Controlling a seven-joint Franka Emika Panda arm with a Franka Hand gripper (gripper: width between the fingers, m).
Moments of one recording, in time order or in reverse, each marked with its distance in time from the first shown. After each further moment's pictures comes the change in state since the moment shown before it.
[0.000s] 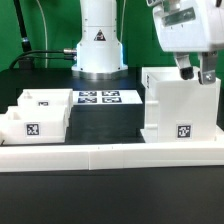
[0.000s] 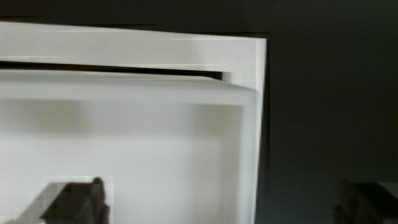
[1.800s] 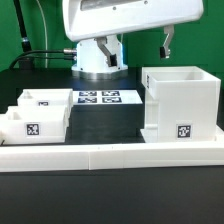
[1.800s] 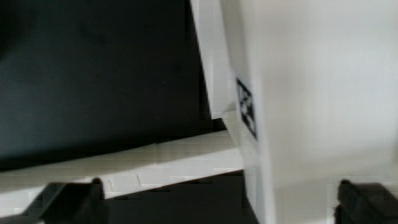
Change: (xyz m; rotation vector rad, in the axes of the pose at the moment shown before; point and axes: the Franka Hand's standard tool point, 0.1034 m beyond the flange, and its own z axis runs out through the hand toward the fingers) arm 0.085 0.040 -0.035 -0.070 0.025 -1.422
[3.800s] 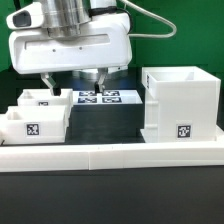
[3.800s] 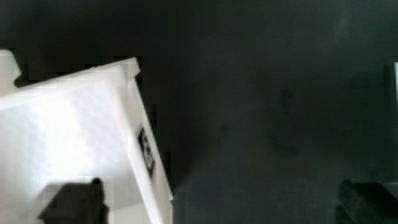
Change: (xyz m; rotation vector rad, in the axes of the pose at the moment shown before) arm -0.063 0.097 0.046 -0.047 -0.147 0.177
